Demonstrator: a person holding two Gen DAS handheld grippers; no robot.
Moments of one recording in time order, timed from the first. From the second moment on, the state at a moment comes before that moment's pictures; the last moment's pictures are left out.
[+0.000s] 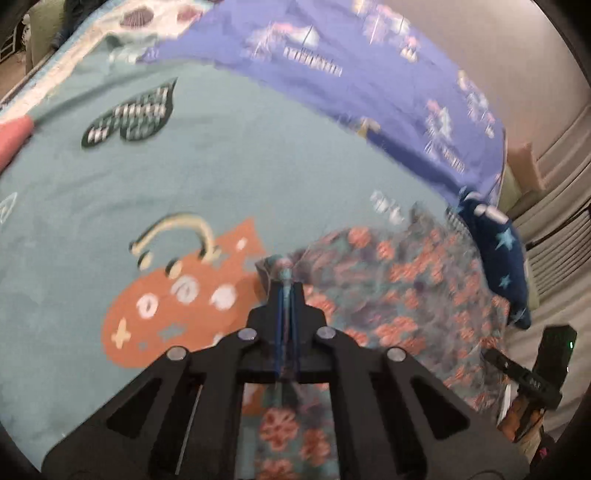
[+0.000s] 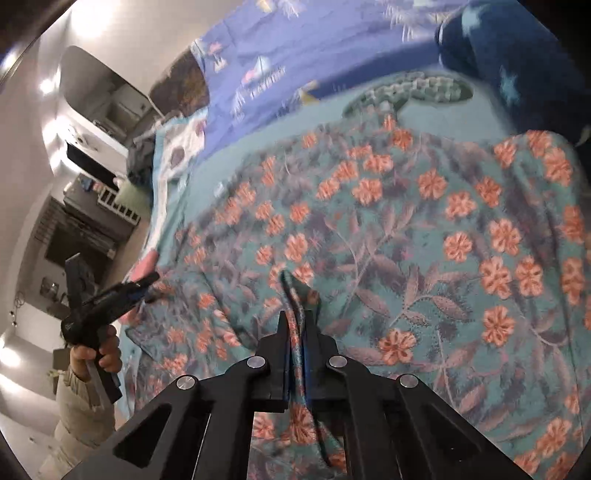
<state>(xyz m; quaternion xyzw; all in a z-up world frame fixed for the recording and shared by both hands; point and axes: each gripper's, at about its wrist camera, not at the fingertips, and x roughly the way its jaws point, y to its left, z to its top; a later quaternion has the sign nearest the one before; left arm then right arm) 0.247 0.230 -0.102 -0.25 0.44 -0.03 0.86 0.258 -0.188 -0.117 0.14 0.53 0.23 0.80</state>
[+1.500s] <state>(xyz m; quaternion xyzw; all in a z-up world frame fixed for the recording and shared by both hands) 0.170 0.178 -0.093 -0.06 0.44 -0.07 0.89 0.194 -0.302 -0.089 0.17 0.51 0.09 0.84</state>
